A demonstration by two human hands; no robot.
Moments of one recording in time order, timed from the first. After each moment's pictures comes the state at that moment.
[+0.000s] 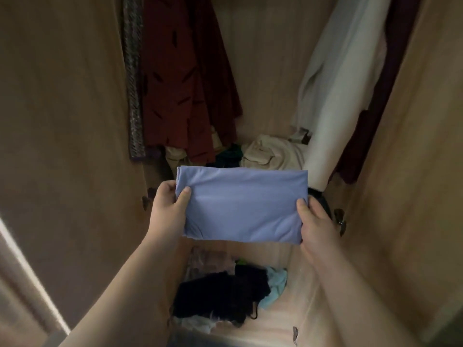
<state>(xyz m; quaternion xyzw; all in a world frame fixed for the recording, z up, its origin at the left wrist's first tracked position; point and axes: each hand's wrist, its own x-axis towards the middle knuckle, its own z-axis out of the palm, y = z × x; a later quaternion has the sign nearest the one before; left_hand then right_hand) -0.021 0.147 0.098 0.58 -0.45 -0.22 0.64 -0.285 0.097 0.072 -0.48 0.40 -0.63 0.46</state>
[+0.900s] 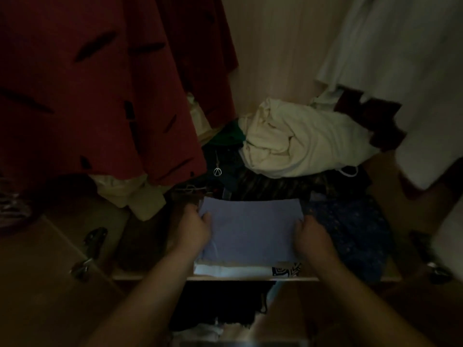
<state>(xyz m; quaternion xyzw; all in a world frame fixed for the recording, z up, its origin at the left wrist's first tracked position) 0.057 -0.250 -0.086 0.75 -0.51 -0.27 0.32 -0.220 -0.230 -0.072 -0.55 0.78 -0.21 0.21</state>
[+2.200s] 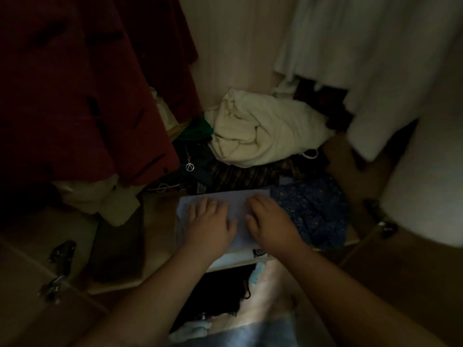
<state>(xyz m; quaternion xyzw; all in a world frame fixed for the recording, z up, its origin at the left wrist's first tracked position) -0.009 -0.219 -0.062 0.59 -0.81 -0.04 0.06 -0.188 -0.200 -0.058 -0.75 0.64 -0.14 0.07</state>
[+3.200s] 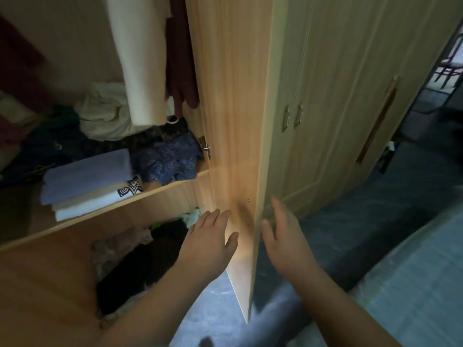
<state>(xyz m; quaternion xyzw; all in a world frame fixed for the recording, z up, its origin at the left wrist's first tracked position) -0.294 0.187 -0.049 0.43 -0.89 -0.09 0.09 -0.461 0.281 -0.045 -0.50 0.76 -0.38 0.14</state>
